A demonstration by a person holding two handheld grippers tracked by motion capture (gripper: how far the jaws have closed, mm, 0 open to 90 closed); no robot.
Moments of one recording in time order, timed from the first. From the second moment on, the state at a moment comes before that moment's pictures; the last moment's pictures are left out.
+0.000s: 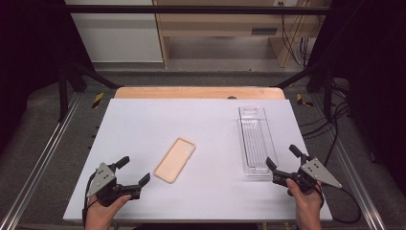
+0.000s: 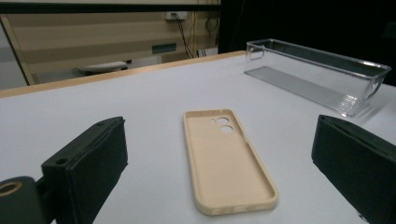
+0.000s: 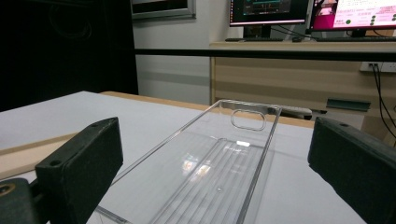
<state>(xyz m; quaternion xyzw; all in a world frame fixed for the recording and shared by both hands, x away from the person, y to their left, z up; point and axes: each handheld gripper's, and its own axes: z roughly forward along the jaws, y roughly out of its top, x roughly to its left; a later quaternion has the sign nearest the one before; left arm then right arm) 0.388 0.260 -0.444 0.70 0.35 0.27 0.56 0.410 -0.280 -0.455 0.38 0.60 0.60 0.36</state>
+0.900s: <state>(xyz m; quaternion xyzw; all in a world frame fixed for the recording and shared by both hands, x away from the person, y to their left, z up) 0.434 0.181 -0.438 0.81 0.34 0.18 0.45 0.409 -0.277 -0.454 0.38 0.60 0.60 0.37</state>
